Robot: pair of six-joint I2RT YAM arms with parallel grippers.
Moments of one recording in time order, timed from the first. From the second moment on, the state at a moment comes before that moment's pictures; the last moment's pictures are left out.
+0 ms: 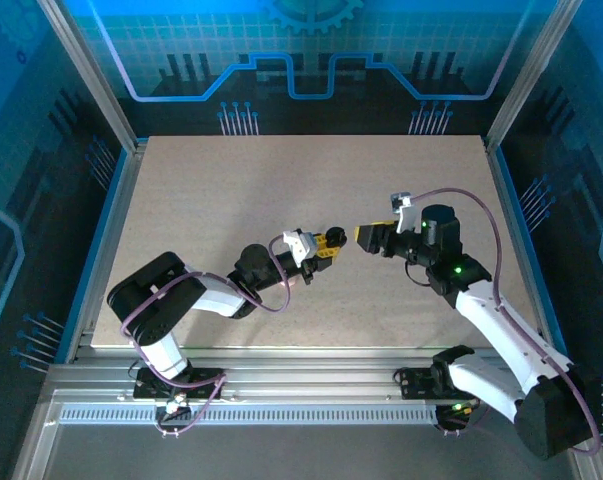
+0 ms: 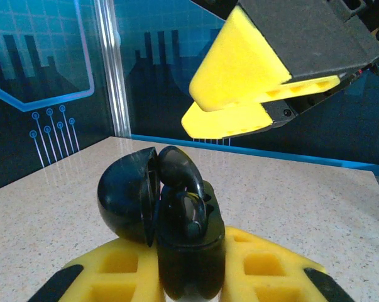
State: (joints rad) left arm -0.73 1.71 0.53 1.27 0.35 0.01; right arm 0.32 0.98 0.70 -0.14 -0.45 0.41
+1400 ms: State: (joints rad) left arm -0.73 1.70 0.53 1.27 0.36 0.02; right arm 0.31 1.15 0.80 -0.17 -0.63 0.39
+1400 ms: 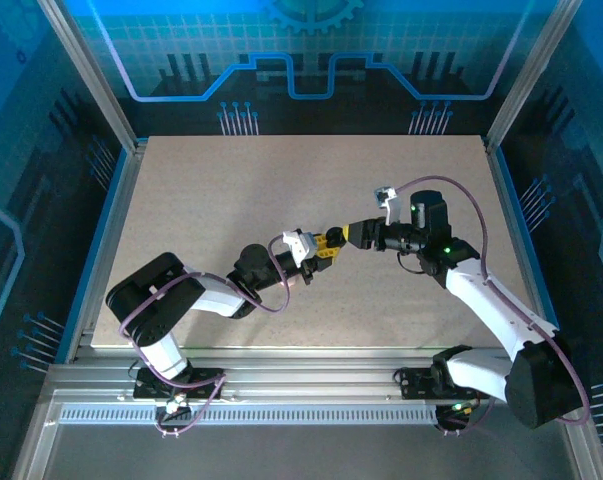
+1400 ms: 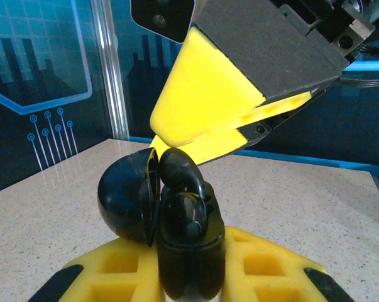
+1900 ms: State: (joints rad) left arm -0.73 1.70 0.53 1.27 0.37 0.02; right arm 0.31 1.10 0.81 -0.26 -0.63 0.36
